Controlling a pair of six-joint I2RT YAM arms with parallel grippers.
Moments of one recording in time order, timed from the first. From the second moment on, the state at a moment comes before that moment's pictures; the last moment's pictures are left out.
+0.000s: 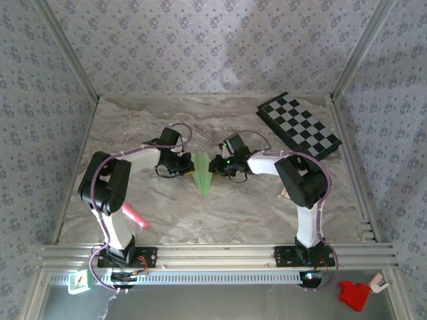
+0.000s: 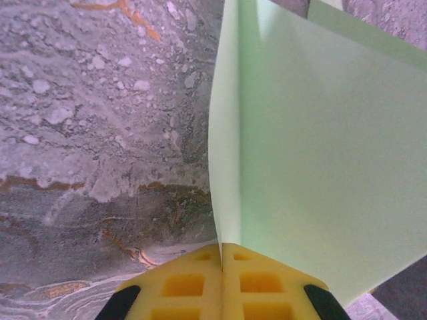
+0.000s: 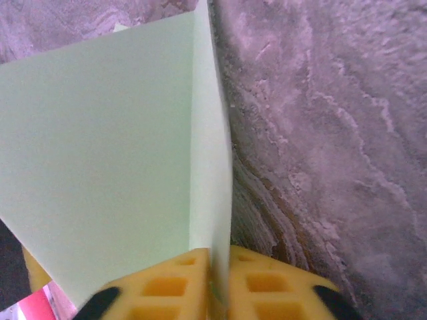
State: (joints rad) left arm -0.41 1.80 1.05 -0.41 0.45 -0.66; right arm 0.60 1.96 1.08 0.00 -0.45 0.74
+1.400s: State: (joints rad) left arm -0.47 1.57 0.96 -0.42 0.37 -0.76; right arm 0.60 1.87 0.98 0.09 -0.37 0.82
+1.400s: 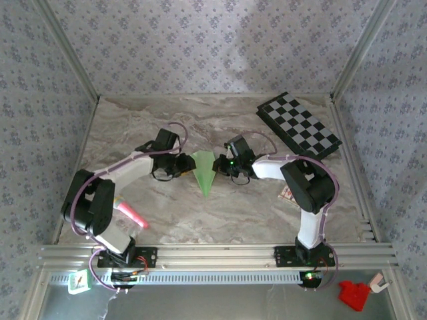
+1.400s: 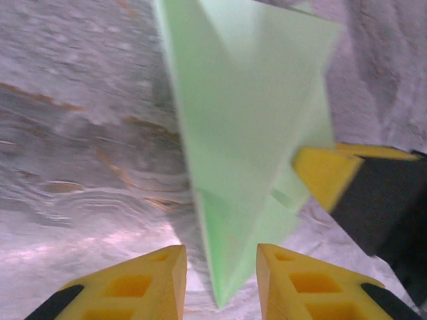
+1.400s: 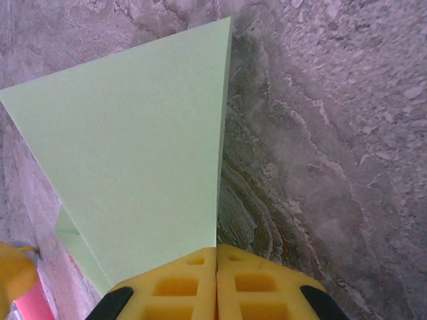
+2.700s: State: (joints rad) left arm -0.61 1.72 1.03 -0.48 0.29 -0.83; right arm 0.61 1.89 0.99 0.09 -0.39 0.83
